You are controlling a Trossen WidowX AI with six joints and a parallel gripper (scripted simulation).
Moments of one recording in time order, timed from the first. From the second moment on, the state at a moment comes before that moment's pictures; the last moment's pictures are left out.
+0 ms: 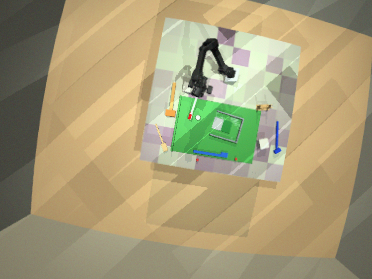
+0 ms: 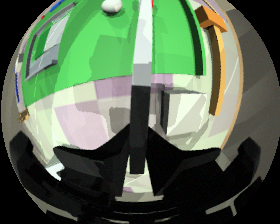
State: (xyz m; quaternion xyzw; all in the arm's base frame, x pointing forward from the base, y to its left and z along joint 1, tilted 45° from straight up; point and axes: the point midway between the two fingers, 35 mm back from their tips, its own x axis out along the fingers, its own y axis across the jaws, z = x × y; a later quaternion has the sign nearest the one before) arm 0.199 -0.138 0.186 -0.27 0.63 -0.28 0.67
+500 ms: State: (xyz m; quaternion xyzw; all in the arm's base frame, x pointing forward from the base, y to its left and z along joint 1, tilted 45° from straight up) arm 0.198 -0.142 0.188 -0.27 0.63 -0.28 0.67
